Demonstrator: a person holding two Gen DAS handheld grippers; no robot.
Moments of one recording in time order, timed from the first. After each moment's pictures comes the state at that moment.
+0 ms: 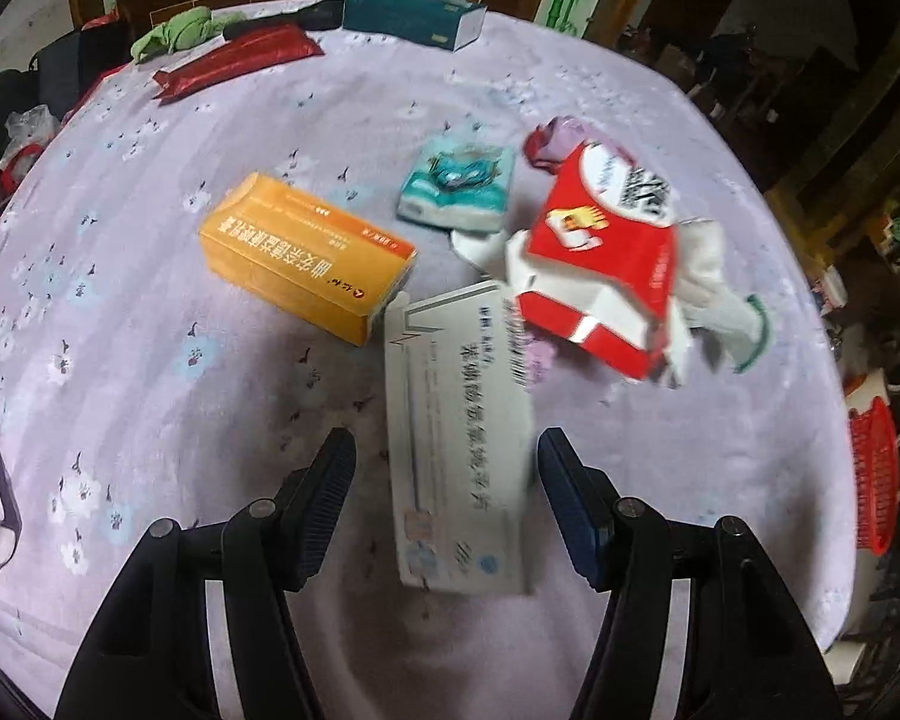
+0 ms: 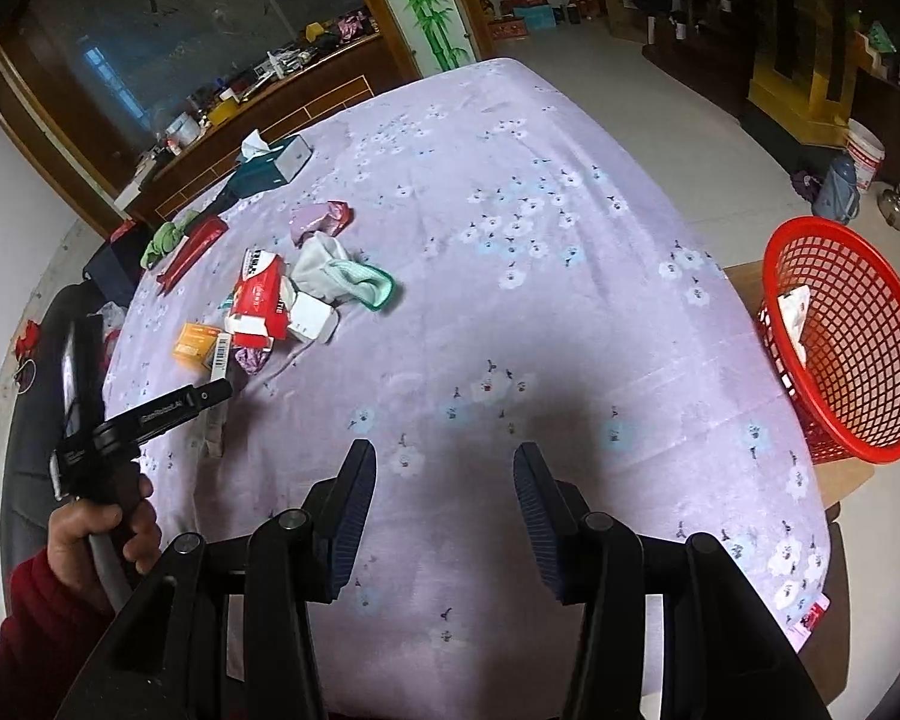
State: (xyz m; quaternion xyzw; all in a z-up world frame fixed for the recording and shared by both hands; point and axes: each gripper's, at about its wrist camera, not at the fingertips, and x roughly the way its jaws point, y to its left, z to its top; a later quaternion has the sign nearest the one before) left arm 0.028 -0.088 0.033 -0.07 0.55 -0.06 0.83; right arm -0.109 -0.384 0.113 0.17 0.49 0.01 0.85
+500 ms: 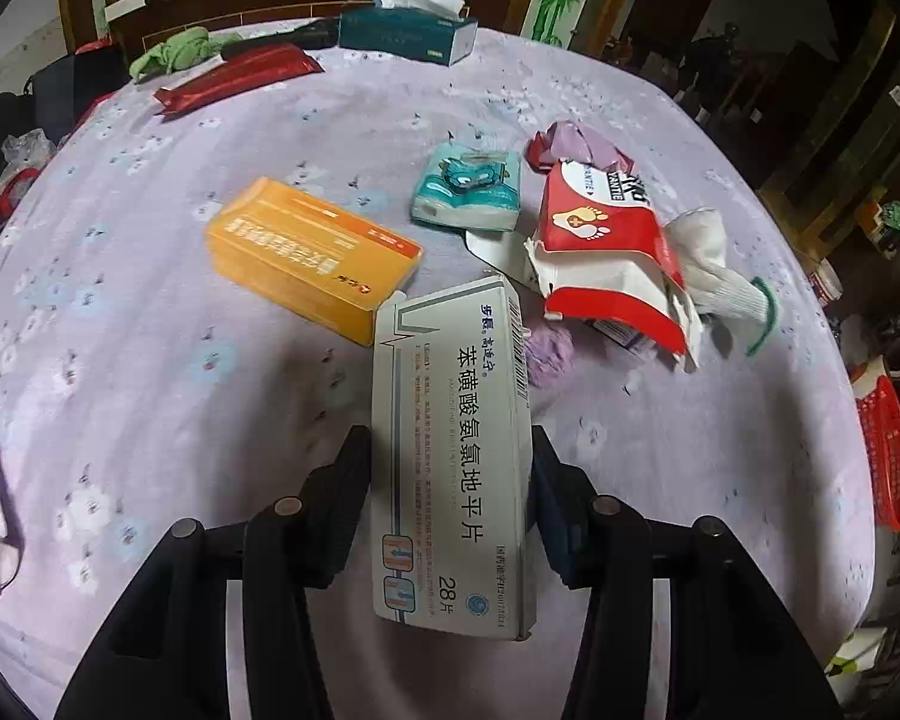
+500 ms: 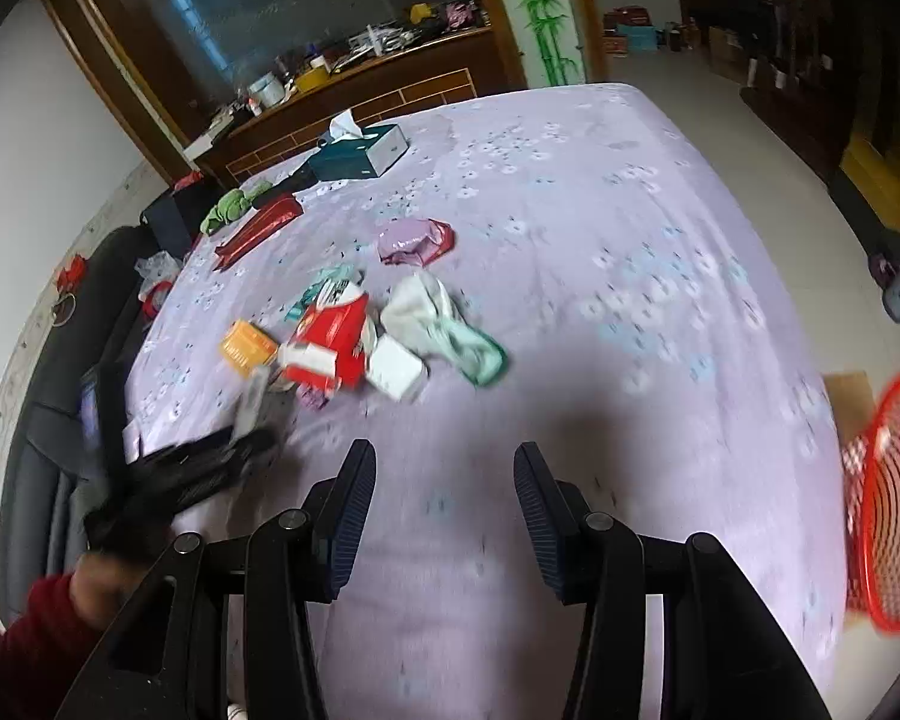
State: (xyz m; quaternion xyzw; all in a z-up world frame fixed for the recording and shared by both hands) left arm 0.013 -0.072 0.033 -0.06 0.51 -0.08 0.85; right arm -0.021 -0.341 0.117 0.11 0.48 0.12 0.86
